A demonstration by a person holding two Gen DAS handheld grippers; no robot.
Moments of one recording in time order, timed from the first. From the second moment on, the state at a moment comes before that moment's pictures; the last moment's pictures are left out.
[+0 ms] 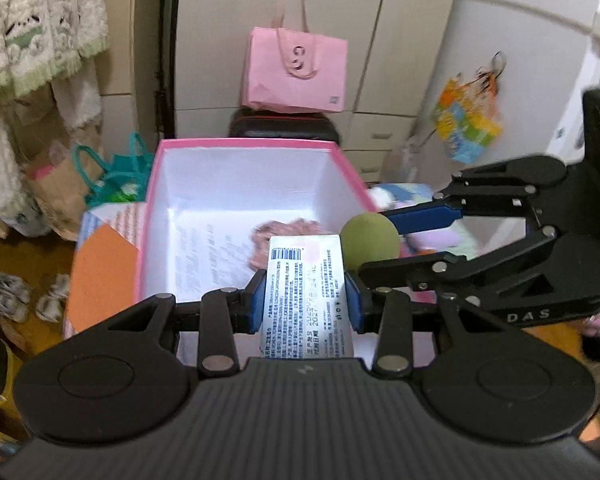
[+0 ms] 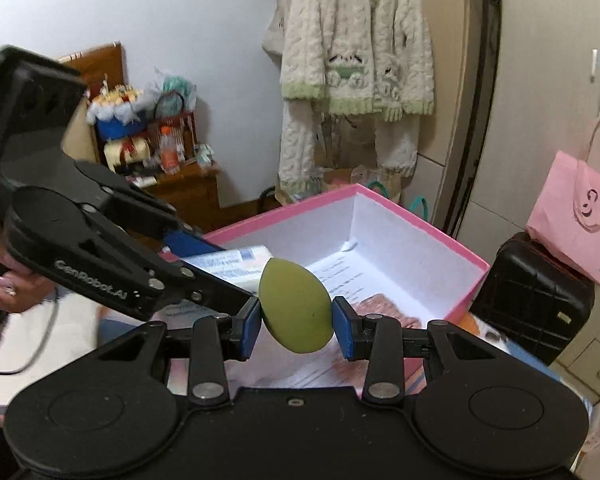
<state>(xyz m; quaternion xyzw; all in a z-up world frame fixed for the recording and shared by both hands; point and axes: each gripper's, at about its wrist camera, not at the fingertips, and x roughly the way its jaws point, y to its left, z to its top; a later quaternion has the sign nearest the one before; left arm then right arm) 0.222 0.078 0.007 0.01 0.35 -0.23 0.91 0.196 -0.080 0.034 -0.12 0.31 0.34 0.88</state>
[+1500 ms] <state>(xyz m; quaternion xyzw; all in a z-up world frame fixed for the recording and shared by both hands) 0.247 0.085 0.008 0.05 0.42 -0.21 0.88 0.253 -0.048 -0.010 -0.22 0.41 0.34 0.82</state>
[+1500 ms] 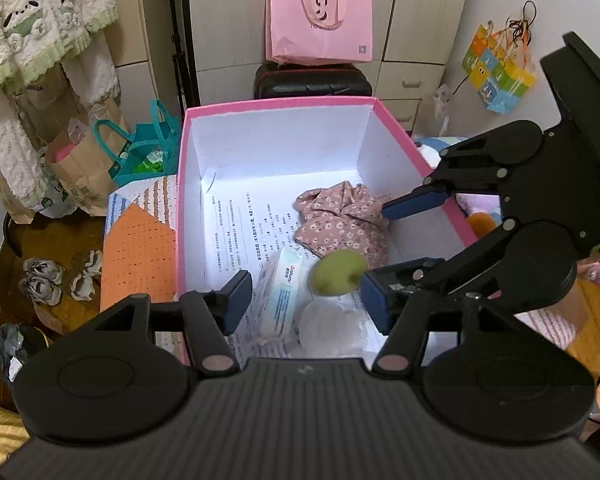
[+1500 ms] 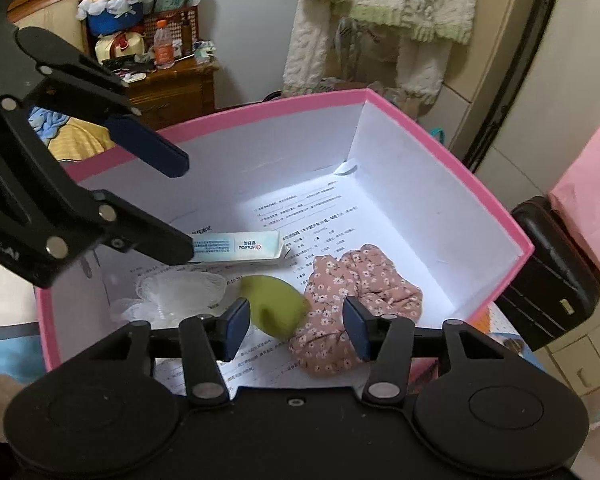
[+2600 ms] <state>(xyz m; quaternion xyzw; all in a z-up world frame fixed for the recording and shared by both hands) 0.108 0.012 0.060 0.11 0.37 -0.34 0.86 0.090 -0.134 0.074 -0.20 0.30 0.28 0.89</state>
